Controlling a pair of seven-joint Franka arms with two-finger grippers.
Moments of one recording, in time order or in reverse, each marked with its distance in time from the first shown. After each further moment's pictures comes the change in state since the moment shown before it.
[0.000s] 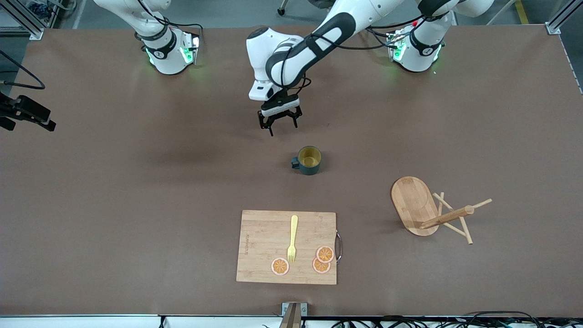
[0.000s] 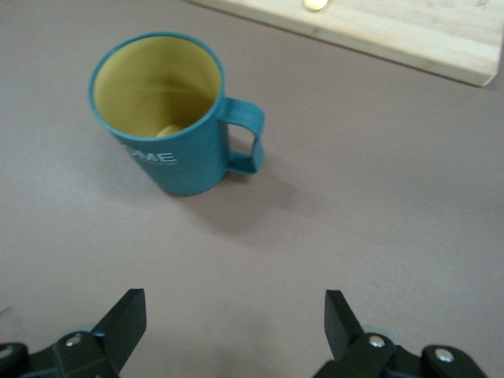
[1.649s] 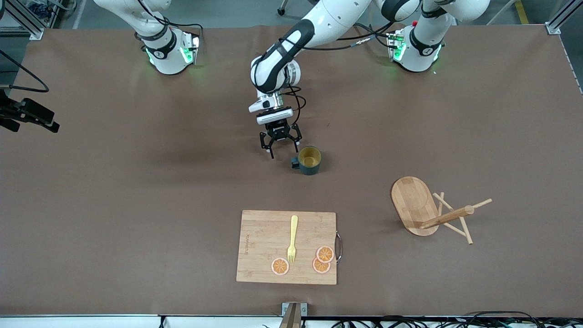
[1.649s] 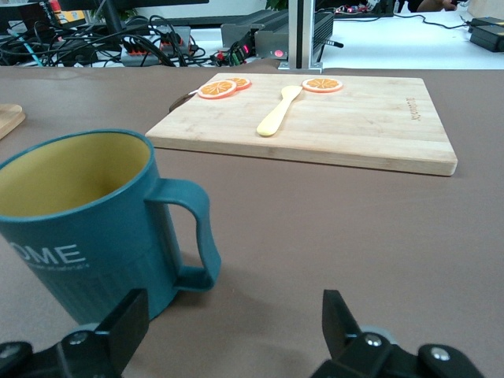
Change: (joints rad) left arm -0.380 0.181 0.414 0.135 0.316 -0.095 -0.166; right arm 0.001 0.000 -0.003 -0.021 -0.001 0.004 0.000
